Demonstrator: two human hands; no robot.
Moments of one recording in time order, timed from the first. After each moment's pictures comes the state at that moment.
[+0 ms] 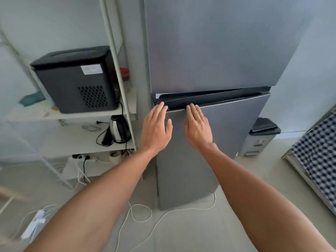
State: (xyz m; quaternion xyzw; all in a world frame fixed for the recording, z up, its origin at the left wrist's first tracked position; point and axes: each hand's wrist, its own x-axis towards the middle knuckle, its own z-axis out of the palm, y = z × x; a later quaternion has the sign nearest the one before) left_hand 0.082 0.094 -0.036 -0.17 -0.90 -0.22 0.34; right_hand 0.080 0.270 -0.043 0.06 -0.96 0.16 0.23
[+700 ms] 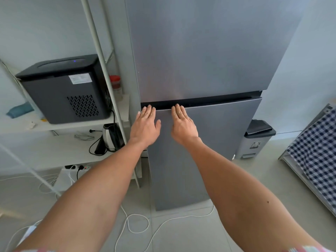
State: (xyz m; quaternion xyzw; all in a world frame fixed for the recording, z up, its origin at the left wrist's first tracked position) left_hand 0.026 0.094 -0.018 -0.12 -0.97 -0.11 0.17; right_hand 0.036 0.263 -0.026 0.07 -0.98 0.14 0.14
